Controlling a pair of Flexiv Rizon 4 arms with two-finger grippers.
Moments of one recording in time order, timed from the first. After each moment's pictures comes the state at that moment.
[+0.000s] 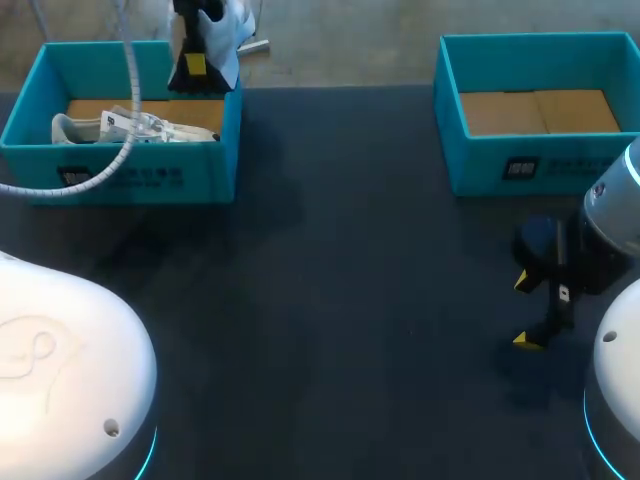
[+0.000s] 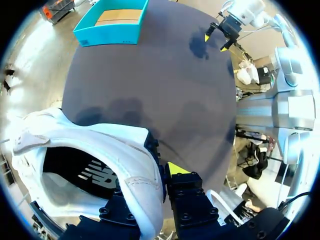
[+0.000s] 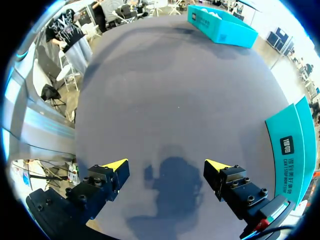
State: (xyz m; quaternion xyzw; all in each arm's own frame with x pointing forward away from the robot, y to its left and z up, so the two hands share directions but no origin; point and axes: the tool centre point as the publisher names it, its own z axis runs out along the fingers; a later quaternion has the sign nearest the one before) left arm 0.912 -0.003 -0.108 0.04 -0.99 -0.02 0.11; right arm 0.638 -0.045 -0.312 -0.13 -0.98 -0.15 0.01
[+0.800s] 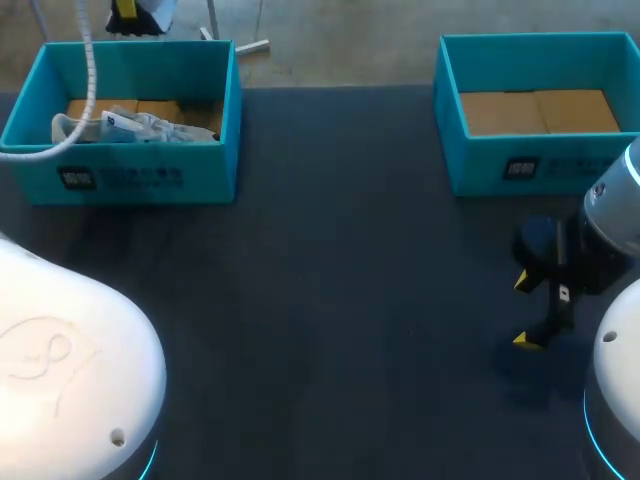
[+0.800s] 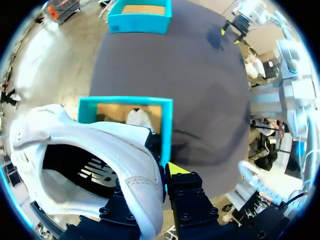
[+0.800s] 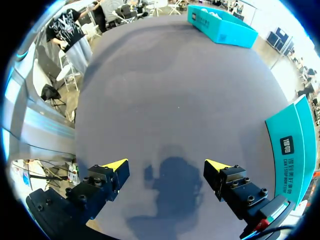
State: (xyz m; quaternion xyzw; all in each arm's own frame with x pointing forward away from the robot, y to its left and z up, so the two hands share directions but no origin) left arm 1.051 0.115 -0.101 0.04 -1.00 -0.03 0.07; right arm 0.638 -0.045 -0.312 -0.13 -0.98 -0.15 0.01
